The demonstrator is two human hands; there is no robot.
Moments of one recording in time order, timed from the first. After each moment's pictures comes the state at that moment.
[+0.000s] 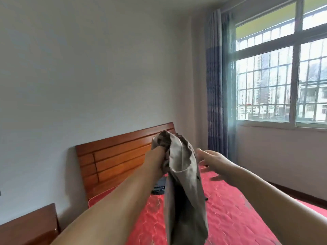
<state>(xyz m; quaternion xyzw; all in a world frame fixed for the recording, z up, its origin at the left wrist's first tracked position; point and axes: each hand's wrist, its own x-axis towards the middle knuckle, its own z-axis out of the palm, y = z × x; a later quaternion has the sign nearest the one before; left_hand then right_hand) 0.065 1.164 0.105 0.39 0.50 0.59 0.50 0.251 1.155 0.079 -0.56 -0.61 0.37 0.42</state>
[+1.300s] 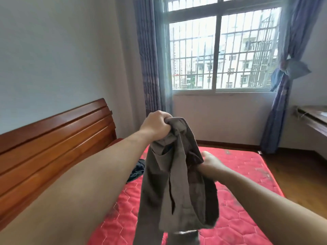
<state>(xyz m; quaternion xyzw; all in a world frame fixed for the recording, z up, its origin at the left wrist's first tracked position) 0.060 1.504 0.069 0.88 0.31 0.29 0.20 0.206 1.365 -0.040 -0.81 -0.40 0.25 0.35</state>
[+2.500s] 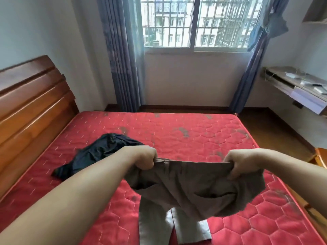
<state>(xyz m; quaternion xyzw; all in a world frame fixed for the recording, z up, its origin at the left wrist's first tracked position) 0.033 1.703 -0.107 0.94 0.18 -0.27 0.08 0.230 1.459 -0.101 -0.83 -0.43 0.34 -0.10</state>
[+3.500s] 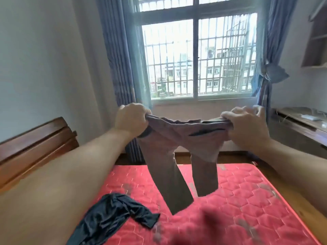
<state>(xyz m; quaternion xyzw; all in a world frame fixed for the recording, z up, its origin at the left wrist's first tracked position) 0.194 1.816 0.112 0.91 0.24 0.32 -0.08 0.398 1.574 0.066 -0.82 -0.39 -0.39 0.13</state>
